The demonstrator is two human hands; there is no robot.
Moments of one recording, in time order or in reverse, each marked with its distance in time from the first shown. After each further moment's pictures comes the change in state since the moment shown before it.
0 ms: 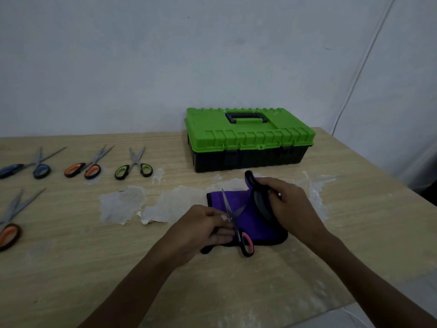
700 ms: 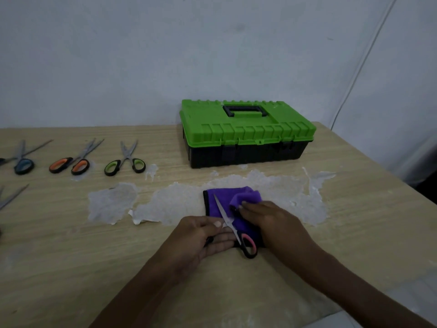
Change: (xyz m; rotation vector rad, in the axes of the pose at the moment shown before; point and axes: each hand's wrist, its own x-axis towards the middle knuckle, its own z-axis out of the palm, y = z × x) left_hand 0.002 -0.021 0.001 -0.258 0.030 -0.048; right_hand -0.029 0.017 0.028 -0.538 -0.264 -0.323
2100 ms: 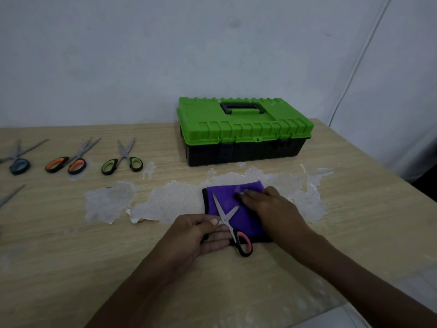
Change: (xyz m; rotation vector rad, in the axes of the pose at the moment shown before) left_hand -0.002 0.002 -0.002 0.038 0.020 0.015; right_hand 0.018 0.001 -0.009 -0.085 -0.110 0.123
